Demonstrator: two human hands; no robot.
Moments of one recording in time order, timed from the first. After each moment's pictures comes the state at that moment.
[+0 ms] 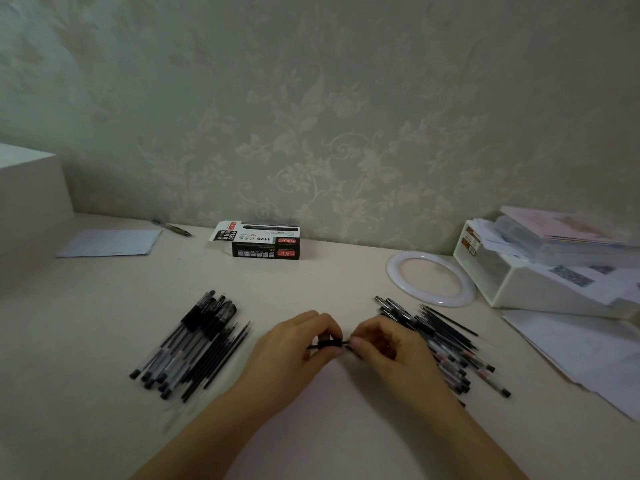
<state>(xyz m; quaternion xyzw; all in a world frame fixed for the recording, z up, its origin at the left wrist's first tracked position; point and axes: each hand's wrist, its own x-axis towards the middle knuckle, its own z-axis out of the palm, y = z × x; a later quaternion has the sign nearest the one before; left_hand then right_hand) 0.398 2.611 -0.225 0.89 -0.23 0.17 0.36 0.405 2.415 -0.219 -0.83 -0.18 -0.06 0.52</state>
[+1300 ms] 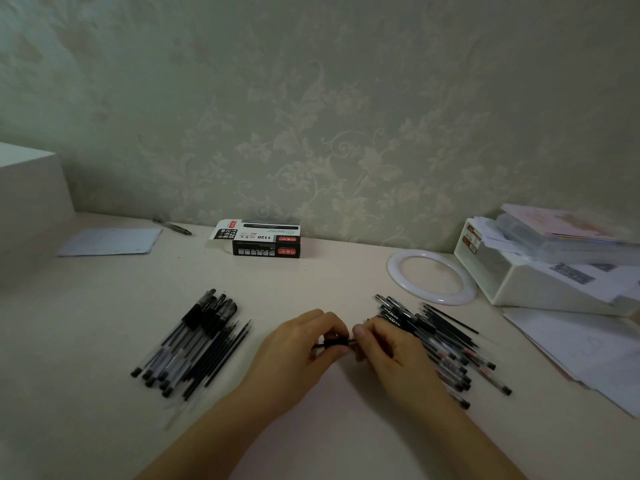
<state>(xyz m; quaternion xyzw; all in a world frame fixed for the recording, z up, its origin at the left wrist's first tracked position) 0.394 2.604 -0.222 0.87 -0.24 0.18 0.38 0.402 2.420 -0.221 -0.83 -0.20 -0.08 0.51</state>
